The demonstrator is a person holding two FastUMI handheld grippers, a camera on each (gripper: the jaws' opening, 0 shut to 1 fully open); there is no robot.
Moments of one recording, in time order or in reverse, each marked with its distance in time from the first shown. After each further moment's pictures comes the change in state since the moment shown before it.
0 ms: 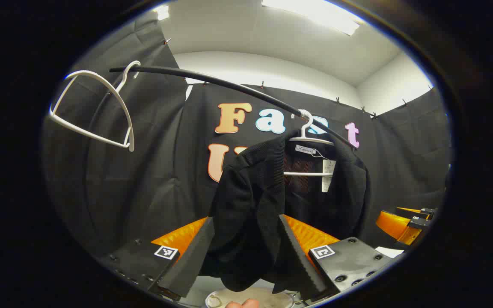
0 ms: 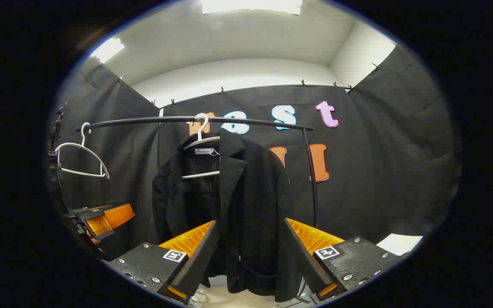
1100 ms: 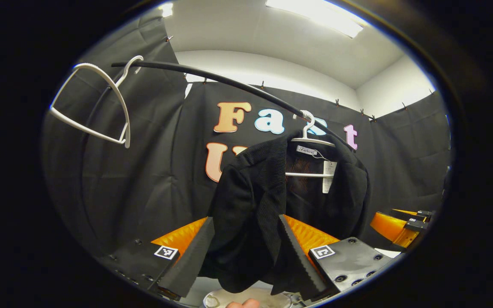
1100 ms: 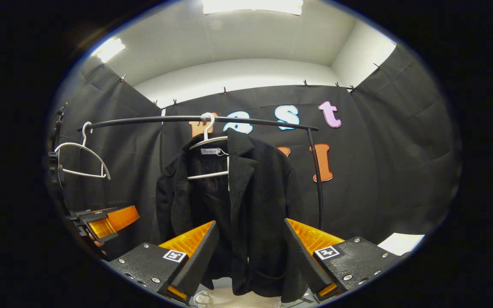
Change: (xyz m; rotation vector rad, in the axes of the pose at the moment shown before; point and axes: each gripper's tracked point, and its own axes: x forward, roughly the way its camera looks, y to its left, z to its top) left arm 0.003 0.001 -0.006 -0.022 -0.001 -0.019; right arm 0.002 0.017 -0.001 -0.001 0.008 0.012
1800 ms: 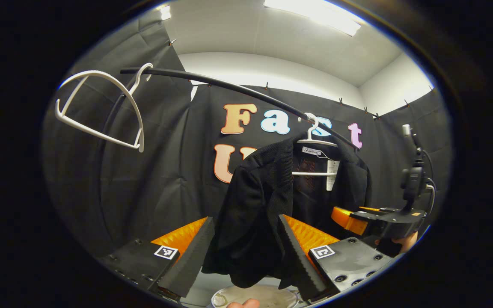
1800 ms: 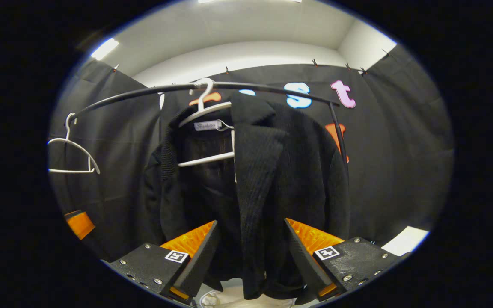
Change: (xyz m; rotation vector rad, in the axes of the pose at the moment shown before) left arm -0.028 0.016 0.006 0.034 -0.002 0.048; right arm 0.108 0.022 -0.047 0.072 0.155 0.033
